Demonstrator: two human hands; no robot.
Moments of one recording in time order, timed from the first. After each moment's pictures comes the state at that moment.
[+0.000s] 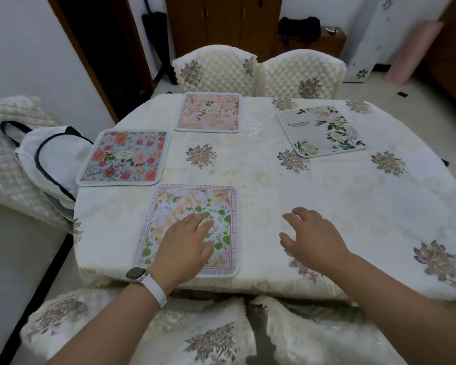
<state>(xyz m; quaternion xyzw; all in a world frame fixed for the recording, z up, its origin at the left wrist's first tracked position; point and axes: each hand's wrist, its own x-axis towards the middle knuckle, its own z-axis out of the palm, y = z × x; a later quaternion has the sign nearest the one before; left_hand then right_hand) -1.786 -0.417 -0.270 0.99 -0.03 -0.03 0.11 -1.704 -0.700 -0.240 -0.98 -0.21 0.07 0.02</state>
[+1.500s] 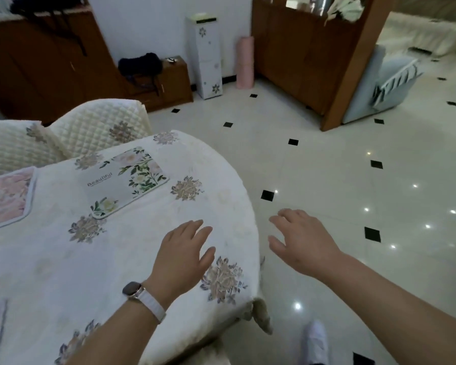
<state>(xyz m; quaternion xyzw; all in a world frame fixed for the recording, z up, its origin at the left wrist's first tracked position) -1.604 -0.972 -0.224 0.97 -0.24 0.01 0.08 -1.654 -1.236 -0.185 -1.00 -0.01 0.05 0.08</state>
